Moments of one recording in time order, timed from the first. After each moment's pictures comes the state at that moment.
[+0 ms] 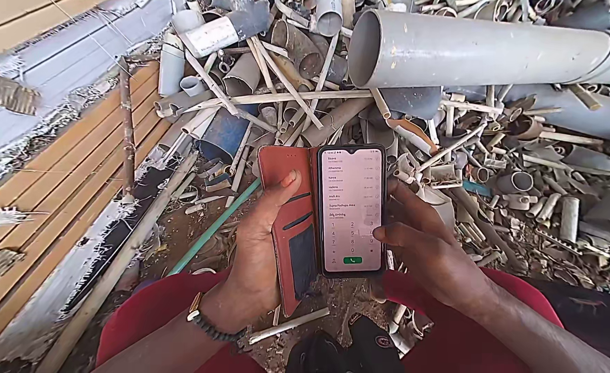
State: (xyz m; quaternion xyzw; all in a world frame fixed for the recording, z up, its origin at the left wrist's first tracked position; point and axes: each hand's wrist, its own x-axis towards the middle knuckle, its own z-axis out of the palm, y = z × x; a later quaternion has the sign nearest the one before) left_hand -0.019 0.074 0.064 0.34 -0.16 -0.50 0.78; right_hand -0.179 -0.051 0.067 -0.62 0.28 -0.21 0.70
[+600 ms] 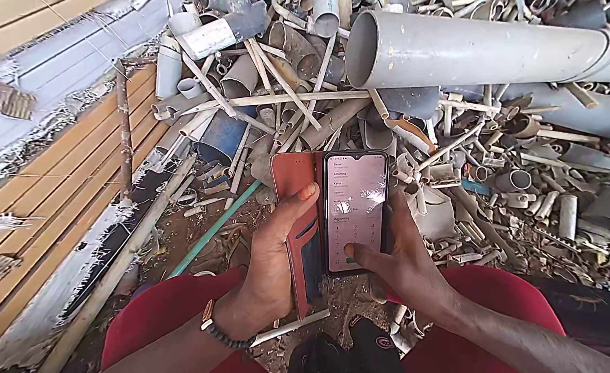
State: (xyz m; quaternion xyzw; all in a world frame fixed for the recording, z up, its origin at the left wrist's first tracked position) left_hand -0.030 0.069 0.061 0.35 -0.17 -0.50 0.77; right_hand -0.168 -0.027 0.052 -0.67 0.30 -0.27 0.63
